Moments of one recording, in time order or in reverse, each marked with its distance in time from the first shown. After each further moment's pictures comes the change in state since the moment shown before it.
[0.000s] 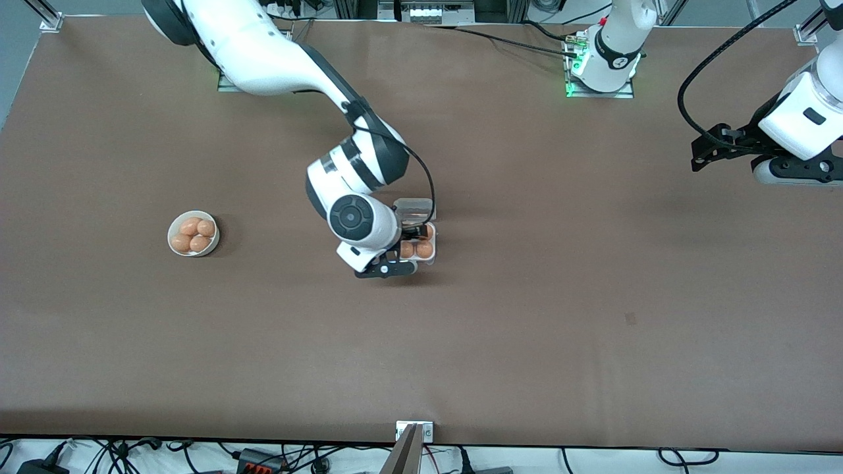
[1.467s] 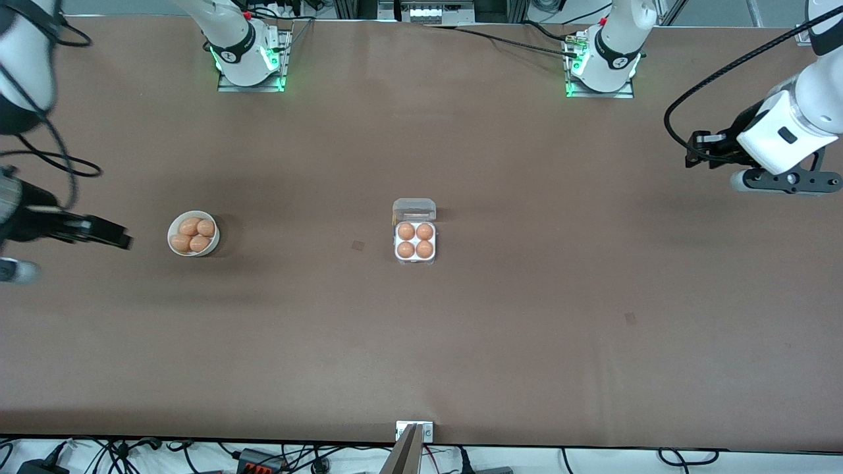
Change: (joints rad) left arm 0.002 0.035 -0.005 -0.005 -0.050 -0.110 0.000; right arm -0.478 -0.447 -0.182 -0.005 -0.124 -0.329 -0.416
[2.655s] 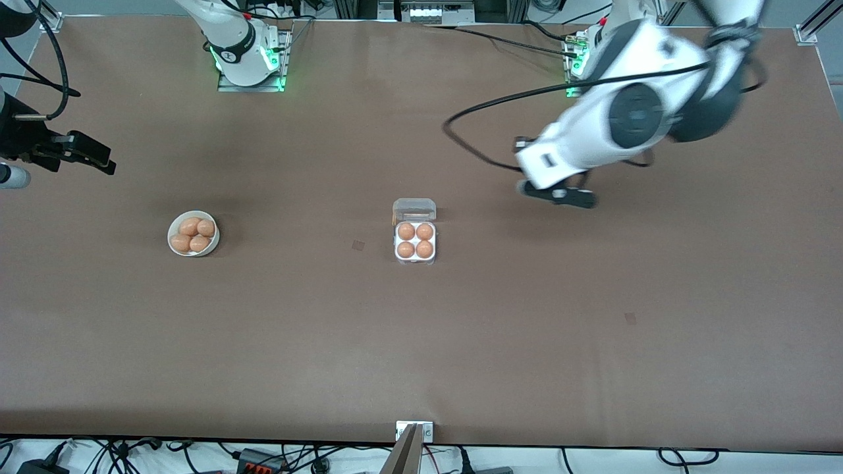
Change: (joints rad) left arm -0.180 0.238 -0.303 -0.015 -0.143 0.174 -0.358; right arm -0.118 -0.372 0.121 -0.489 -0.062 0.076 -0.053
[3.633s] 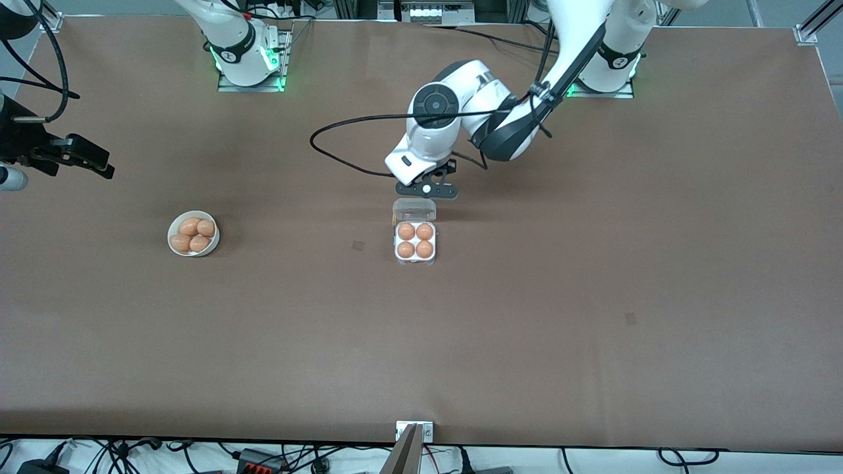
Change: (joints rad) left arm -0.295 0.280 -0.017 -0.023 0.236 0.488 -0.400; right arm -0.003 0.001 0.003 -0.003 0.000 0.035 -0.002
